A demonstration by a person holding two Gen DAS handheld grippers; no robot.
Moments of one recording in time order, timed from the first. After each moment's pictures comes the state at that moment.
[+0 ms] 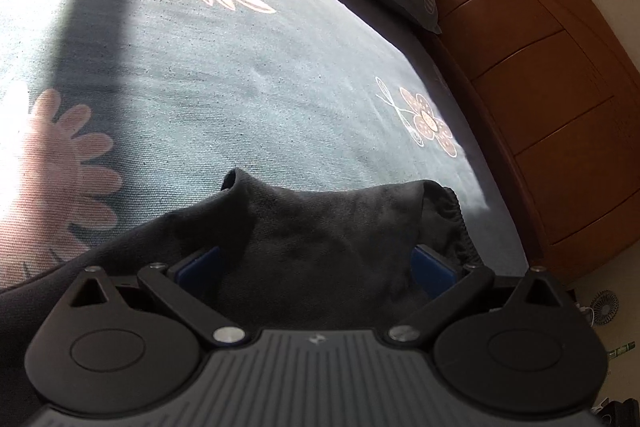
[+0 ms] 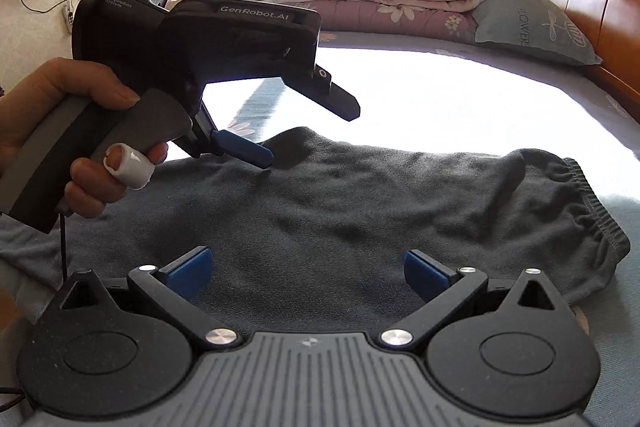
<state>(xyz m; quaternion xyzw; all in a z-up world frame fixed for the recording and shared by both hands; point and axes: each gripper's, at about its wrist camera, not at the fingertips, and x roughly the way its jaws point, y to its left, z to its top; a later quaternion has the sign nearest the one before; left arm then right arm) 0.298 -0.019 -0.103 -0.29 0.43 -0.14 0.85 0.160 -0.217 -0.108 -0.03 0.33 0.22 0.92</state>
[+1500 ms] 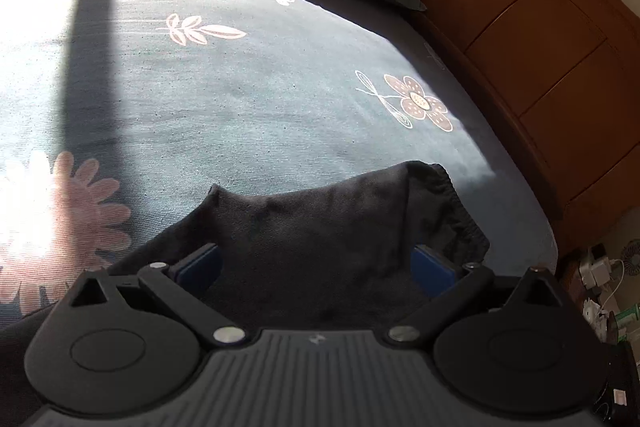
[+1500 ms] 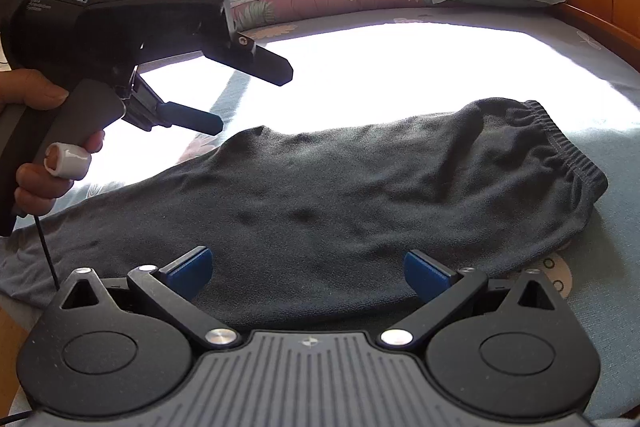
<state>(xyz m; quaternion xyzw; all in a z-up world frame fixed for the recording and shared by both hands) 0.258 -0.038 -0.043 -0.19 0.45 -0.13 0.86 0.168 -0.259 -0.111 0.05 0.36 0.20 0.91</state>
